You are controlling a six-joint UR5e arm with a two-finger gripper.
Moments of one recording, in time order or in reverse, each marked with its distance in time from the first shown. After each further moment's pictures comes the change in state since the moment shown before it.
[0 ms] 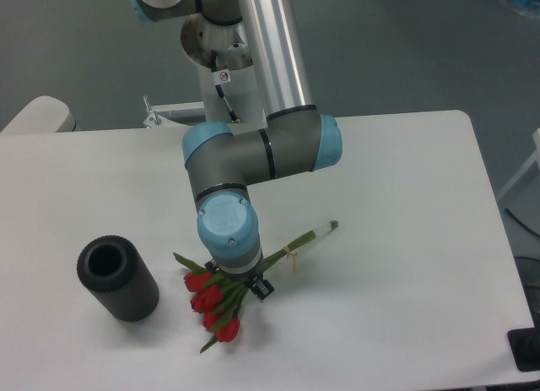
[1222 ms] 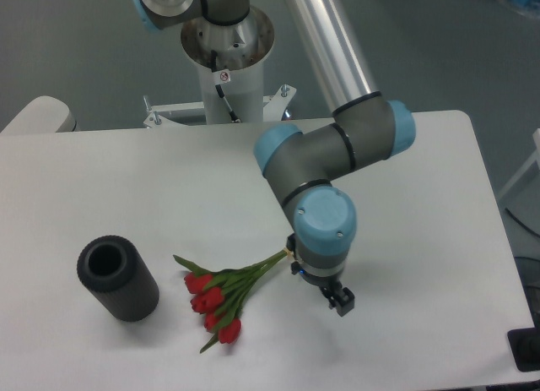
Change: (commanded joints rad) arm 0.198 -0.090 0.163 -0.003 -0.005 0.291
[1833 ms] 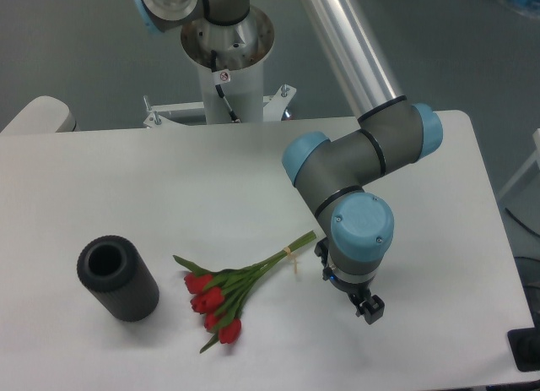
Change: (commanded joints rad) arm 0.031 -0.006 0.017 0.002 -0.006 0.034
